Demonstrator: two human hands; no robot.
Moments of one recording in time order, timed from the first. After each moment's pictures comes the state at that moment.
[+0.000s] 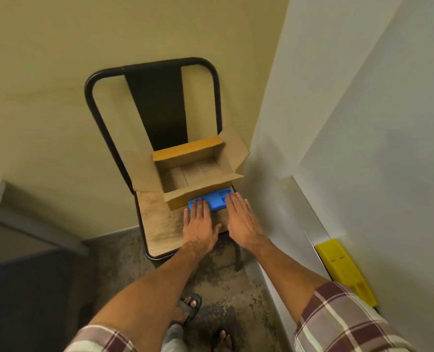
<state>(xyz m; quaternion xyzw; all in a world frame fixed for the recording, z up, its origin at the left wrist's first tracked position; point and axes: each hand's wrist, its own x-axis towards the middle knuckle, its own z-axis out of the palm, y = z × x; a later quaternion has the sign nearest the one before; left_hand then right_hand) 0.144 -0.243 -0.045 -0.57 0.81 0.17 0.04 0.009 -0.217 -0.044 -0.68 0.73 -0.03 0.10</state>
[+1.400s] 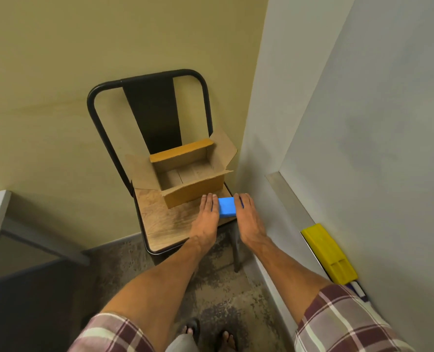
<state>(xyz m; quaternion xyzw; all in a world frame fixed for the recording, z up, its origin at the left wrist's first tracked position) 0.128 -0.215 -0.011 -0.52 0.83 0.20 -0.01 0.003 -0.177 -0.017 -0.59 0.78 -0.17 0.14</state>
